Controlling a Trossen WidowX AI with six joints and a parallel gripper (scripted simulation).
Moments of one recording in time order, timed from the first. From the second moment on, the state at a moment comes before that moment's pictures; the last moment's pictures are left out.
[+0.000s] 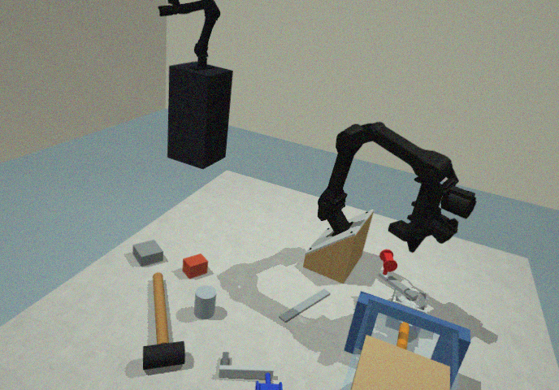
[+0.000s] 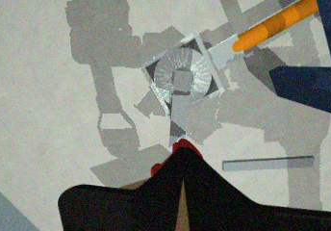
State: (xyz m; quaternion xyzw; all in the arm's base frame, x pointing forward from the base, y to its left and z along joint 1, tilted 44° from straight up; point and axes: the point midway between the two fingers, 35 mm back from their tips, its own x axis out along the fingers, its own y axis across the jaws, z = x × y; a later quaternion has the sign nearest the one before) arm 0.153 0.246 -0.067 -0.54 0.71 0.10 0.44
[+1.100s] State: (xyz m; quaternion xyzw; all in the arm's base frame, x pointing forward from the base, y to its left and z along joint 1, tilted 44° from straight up) arm 0.121 0.198 -0.047 -0.40 0.57 -0.03 0.72
